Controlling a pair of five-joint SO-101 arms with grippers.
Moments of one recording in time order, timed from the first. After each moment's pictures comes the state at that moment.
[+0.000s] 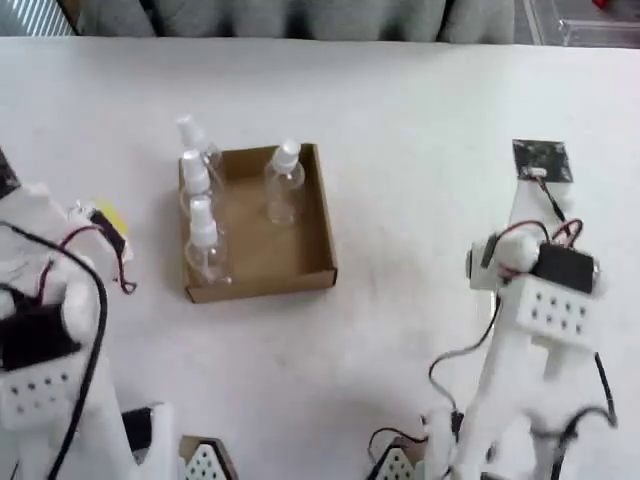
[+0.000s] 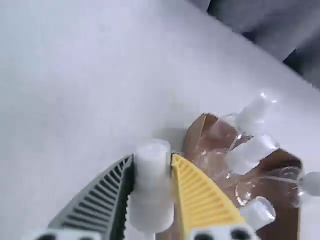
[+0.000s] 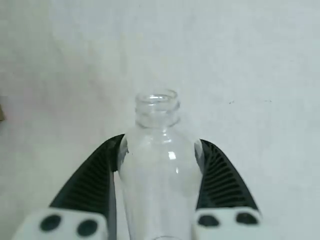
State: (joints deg) left arm -20.9 -55.9 37.2 67.0 21.7; right arm 14.7 -40.9 32.9 78.4 13.3
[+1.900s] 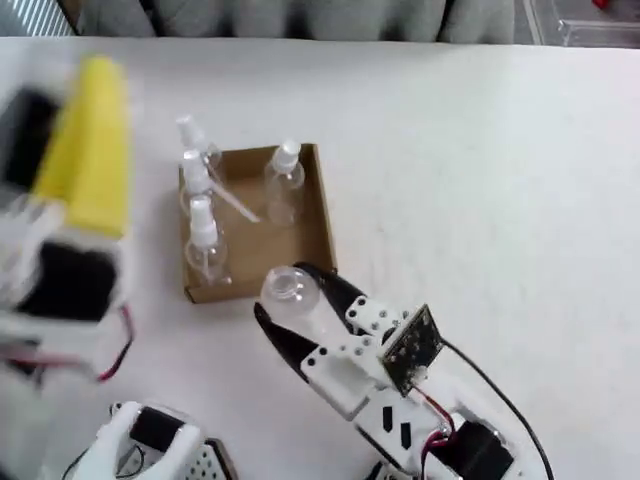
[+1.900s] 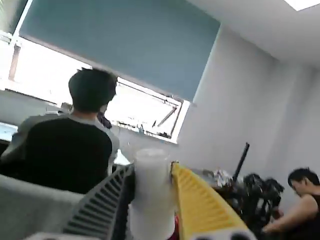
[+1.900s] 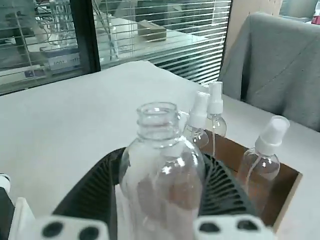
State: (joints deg) left arm 15.2 -54.3 -7.5 51.9 21.8; right arm -51.6 -102.9 72.0 47.0 1.5
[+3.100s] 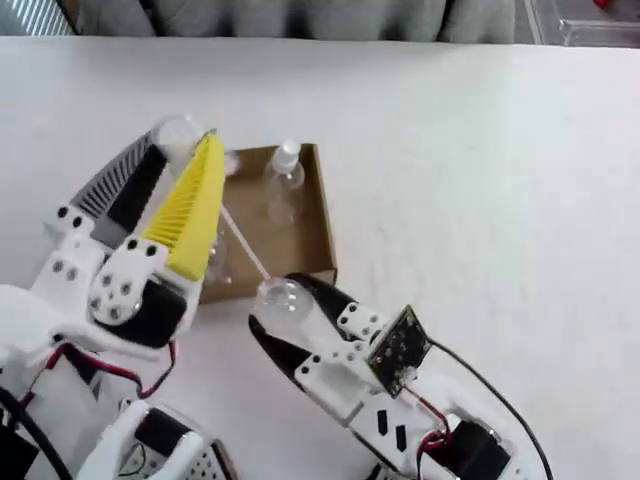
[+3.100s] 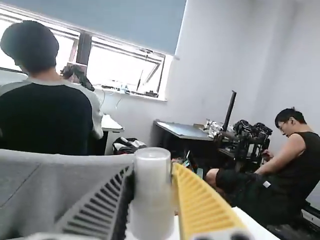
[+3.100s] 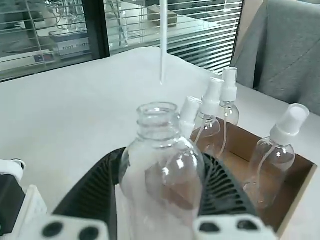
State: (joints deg) left arm 22.7 -67.9 15.6 50.2 13.8; right arm -53.8 -102.9 72.9 49.0 1.5
